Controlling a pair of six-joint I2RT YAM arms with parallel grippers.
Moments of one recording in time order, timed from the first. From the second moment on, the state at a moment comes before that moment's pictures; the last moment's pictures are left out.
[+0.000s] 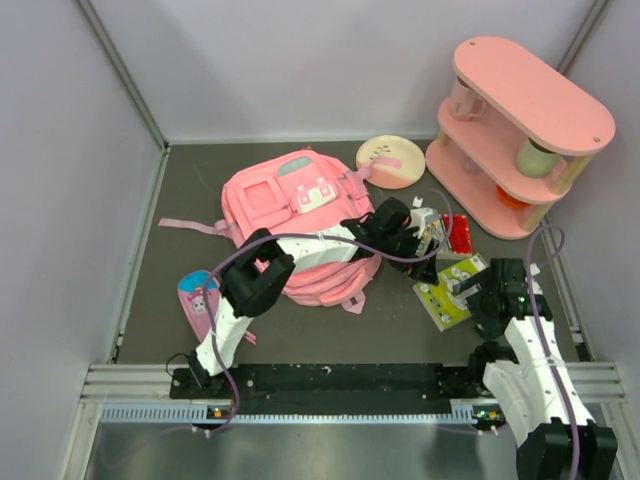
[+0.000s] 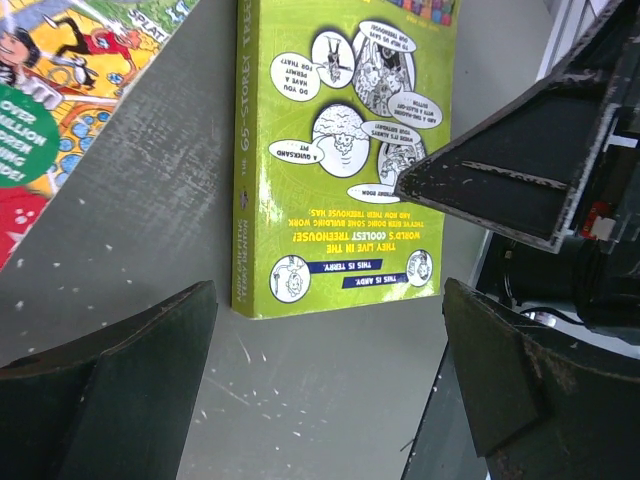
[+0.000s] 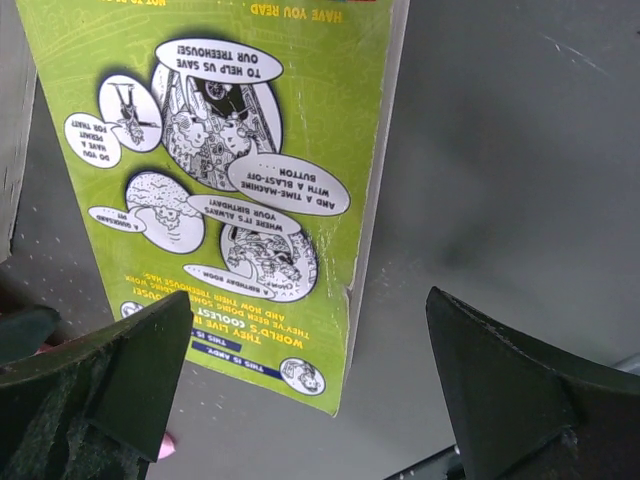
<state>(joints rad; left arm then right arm) -0.93 2.15 1.60 -0.12 0.54 -0.42 -0.06 0.71 0.45 -0.85 0.08 1.01</state>
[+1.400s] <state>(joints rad) -0.95 2.25 1.57 -0.02 0.53 -0.51 -0.08 0.63 0.36 -0.70 -0.01 0.84</state>
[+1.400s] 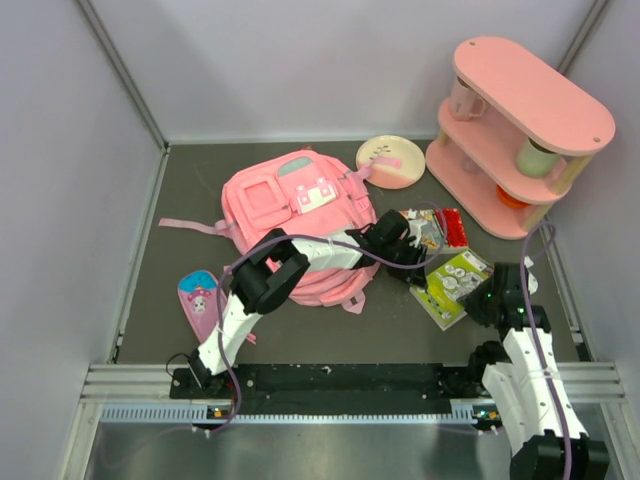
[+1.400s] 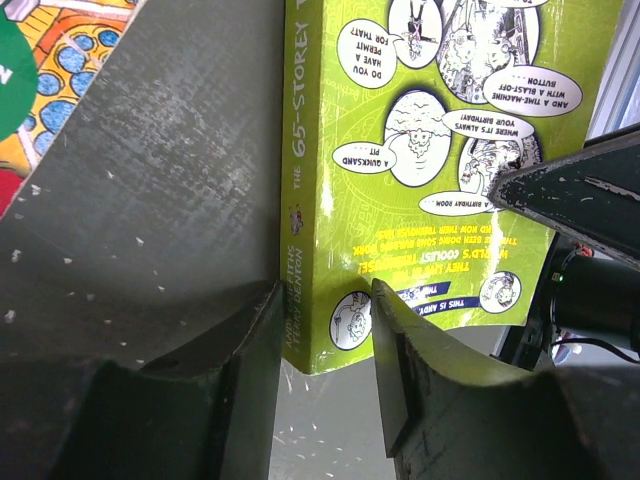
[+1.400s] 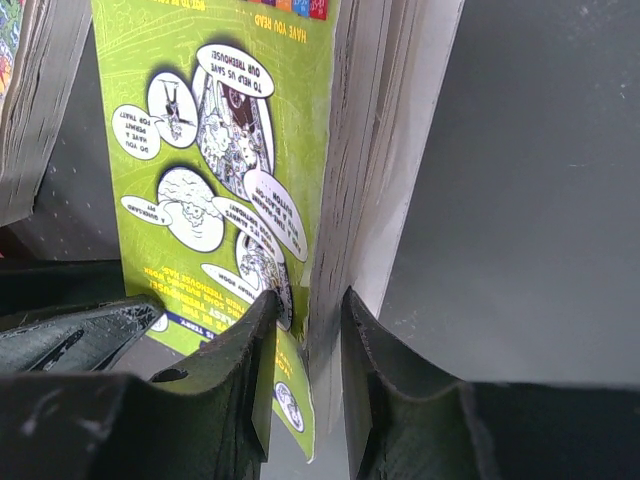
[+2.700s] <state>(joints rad) -0.89 1.97 1.42 -0.05 0.51 -0.51 -0.08 0.52 0.47 -0.75 -0.21 0.78</state>
